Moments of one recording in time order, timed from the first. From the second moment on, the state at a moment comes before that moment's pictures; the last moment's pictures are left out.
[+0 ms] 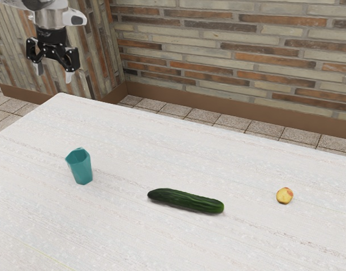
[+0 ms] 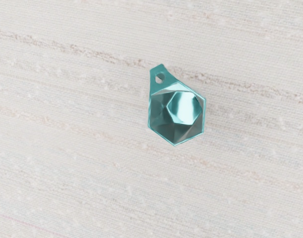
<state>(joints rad) 0.41 0.27 -0.31 -1.18 0.29 1.30 -0.05</state>
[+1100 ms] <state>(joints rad) 0.43 0.69 -0.08 -1.31 -0.02 1.67 -0.13</state>
